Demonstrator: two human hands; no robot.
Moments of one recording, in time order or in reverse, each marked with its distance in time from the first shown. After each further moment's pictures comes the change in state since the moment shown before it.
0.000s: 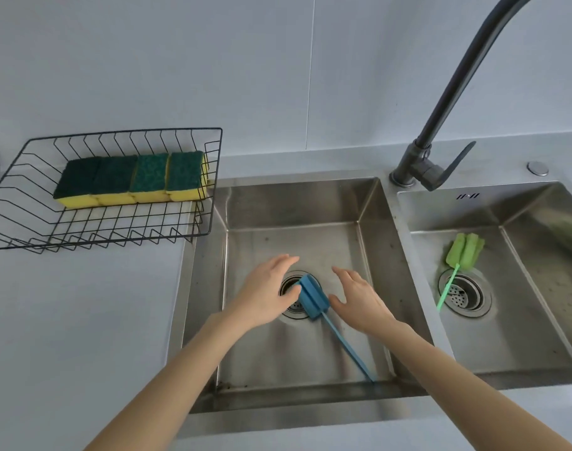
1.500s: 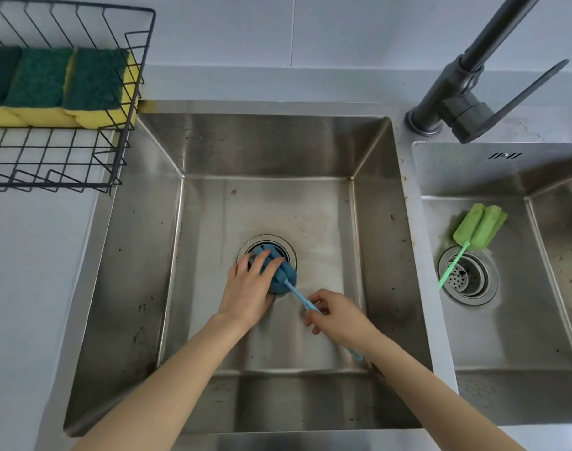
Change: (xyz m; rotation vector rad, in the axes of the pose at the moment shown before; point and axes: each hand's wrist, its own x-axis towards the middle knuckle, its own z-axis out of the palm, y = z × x) left_hand 0.063 -0.059 0.140 0.318 -0.062 -0.154; right_hand 0.030 0.076 0.057 0.366 -0.322 0.169
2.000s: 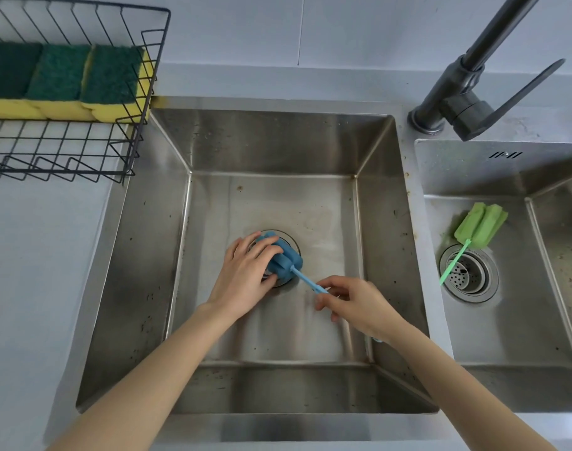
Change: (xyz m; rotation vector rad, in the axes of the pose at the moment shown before) left_hand -0.012 -0.009 -0.022 -0.119 0.275 0.140; right_hand -0.023 -0.013 -0.026 -0.005 0.032 -0.128
